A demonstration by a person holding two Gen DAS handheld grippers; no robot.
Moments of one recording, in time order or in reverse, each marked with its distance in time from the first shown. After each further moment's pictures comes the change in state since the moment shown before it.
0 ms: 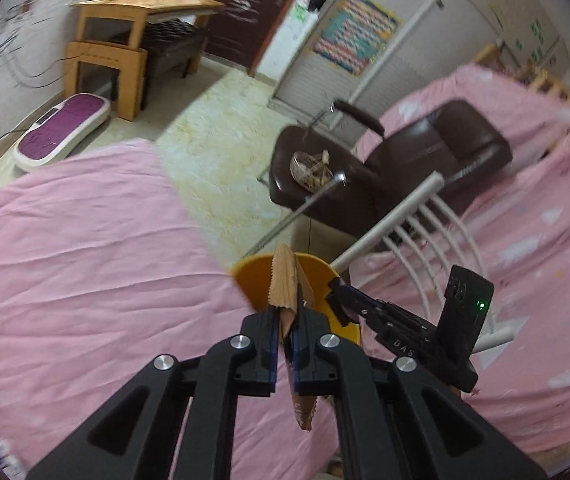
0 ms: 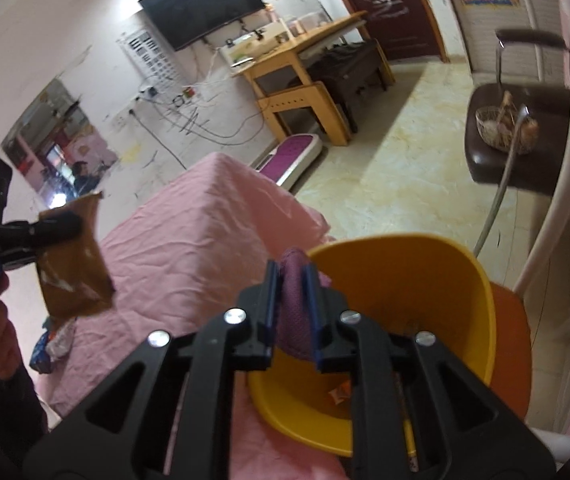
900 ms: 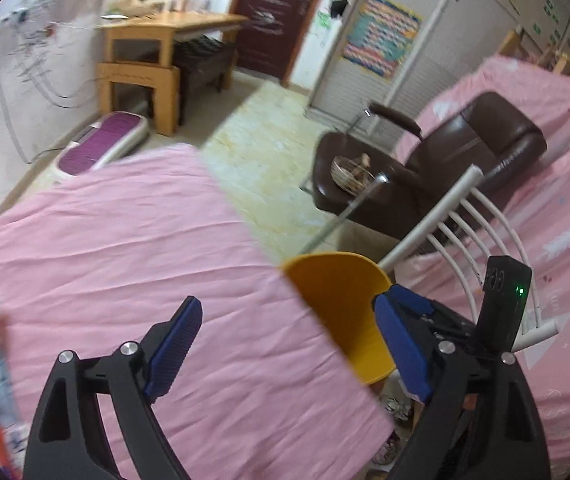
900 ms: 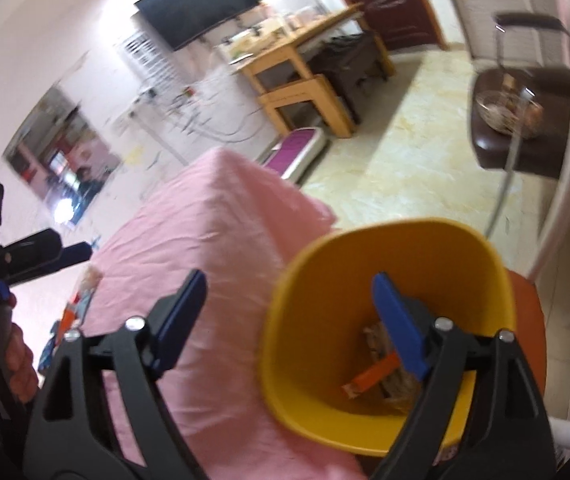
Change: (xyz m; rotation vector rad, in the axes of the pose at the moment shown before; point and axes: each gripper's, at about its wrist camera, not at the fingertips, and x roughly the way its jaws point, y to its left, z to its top) left arm -0.045 0.019 -0.019 0.005 -0.077 0.196; right arm 0.009 0.023 -0.005 -0.009 0.017 0.029
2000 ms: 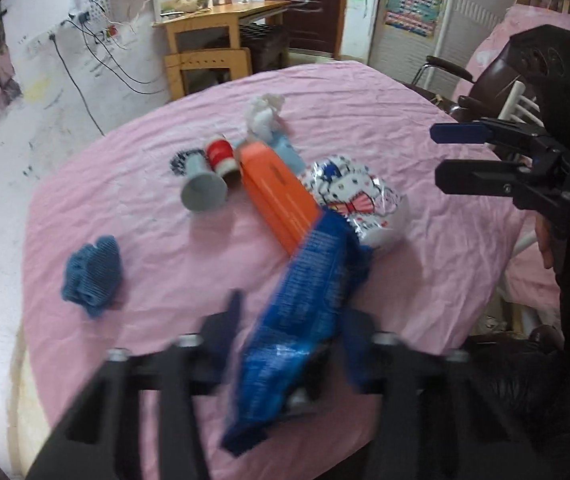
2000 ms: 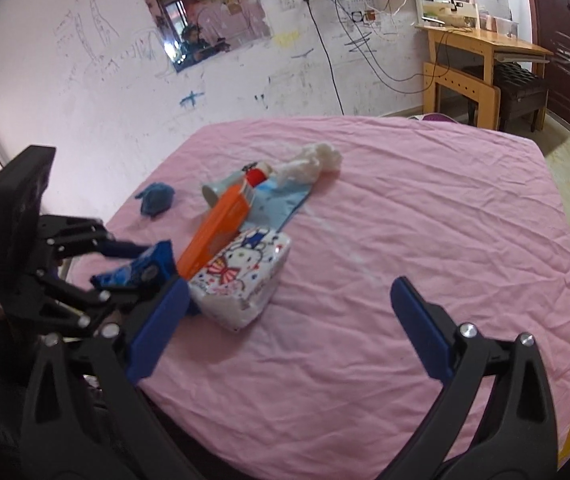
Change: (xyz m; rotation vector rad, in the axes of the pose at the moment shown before) left arm -0.142 0.182 -0.171 0.127 0.092 0.235; right arm 0.061 0.296 -0.085 -0.557 0.259 0.180
